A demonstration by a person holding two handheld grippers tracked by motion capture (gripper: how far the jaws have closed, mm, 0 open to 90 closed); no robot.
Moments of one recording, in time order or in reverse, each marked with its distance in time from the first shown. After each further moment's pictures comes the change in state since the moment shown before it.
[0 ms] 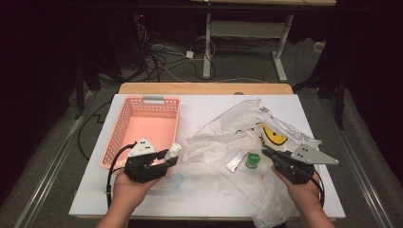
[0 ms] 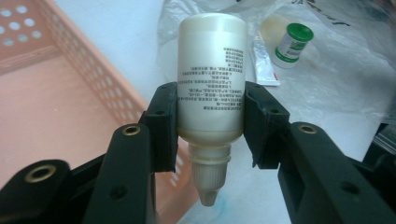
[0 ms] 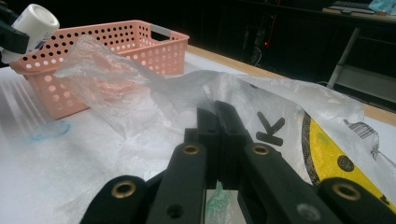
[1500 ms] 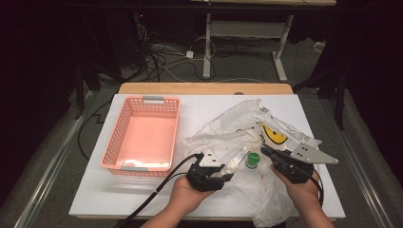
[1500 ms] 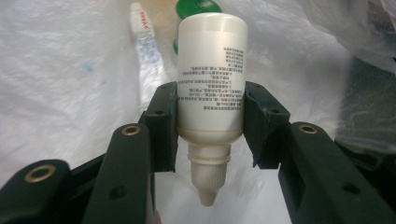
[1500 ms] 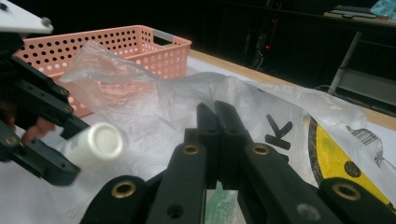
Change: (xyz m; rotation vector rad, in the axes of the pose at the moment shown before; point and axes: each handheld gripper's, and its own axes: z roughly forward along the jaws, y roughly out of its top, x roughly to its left) left arm -0.084 0.020 0.128 0.099 -0.215 0.110; right arm 0.001 0.003 0.001 -0.016 0.007 0.001
